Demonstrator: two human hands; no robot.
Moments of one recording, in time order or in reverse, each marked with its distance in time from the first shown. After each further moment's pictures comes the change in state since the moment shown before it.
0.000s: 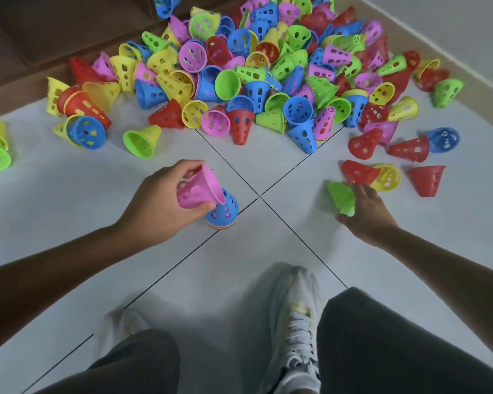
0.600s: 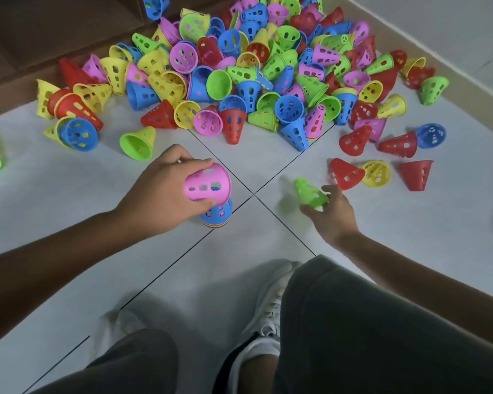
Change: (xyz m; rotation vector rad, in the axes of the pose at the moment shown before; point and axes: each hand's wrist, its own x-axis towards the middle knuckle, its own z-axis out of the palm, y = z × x) left_hand 0.013 0.021 -0.005 0.259 -0.051 0.136; right_hand -0.033 -0.059 0.020 0.444 0.124 0.097
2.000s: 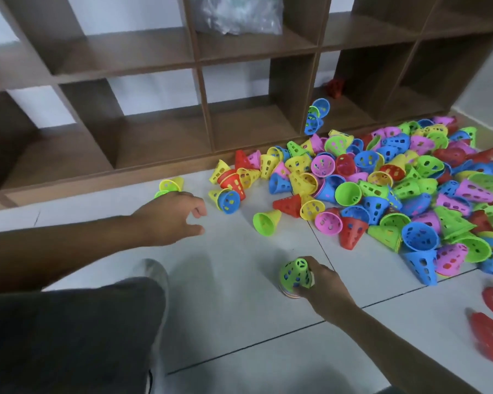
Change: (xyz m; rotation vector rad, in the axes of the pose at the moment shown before) left_hand -0.057 -0.109 -0.174 0.358 -0.087 -0.415; right_hand 0.004 -0.170 0.108 -0.188 -0.480 -0.593
